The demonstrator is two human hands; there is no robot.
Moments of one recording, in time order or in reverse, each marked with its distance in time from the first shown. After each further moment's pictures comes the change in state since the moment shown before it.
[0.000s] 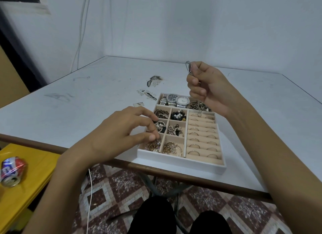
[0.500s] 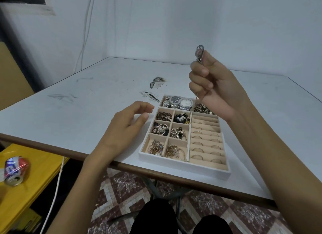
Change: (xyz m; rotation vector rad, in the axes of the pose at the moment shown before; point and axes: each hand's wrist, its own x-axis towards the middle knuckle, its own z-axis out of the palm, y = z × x) left_hand 0.016 -0.021 0.028 -0.296 0.361 -0.232; right_hand -0.006 -0.012 0.023 0.356 -0.182 -0.074
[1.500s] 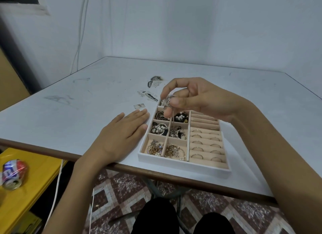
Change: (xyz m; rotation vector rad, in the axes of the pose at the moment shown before) left_hand -0.001 -0.022 -0.004 0.574 -0.318 0.025; right_hand -0.011 0.003 0.004 -0.713 -0.271 0.290
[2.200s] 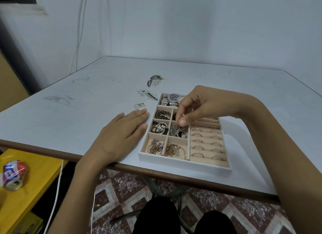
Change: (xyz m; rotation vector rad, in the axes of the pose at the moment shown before) left_hand -0.003 0.002 -0.002 -0.030 0.027 -0.009; right_hand -0.007 0.003 -0.011 -0.459 -0.039 0.217
